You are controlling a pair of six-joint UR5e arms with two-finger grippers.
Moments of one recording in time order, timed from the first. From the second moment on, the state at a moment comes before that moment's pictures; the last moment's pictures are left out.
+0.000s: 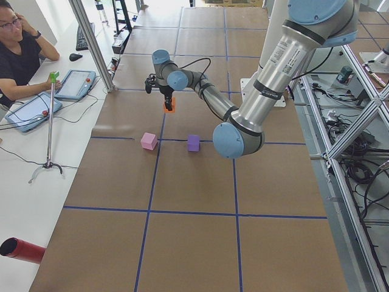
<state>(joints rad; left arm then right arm) -0.90 -2.14 -1.72 -1.46 -2.21 -0.92 1.53 -1.53 1.61 -1.72 2.29 -0.16</state>
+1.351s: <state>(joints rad) -1.11 -2.01 -1.65 -1.40 -2.31 -0.53 1.53 -1.53 1.61 -1.72 2.29 -0.16</state>
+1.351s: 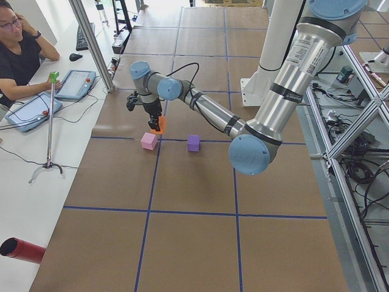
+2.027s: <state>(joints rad) -1.01 -2.00 -1.52 -1.62 -2.32 -0.66 1.53 -1.53 1.61 -1.72 2.29 -0.16</state>
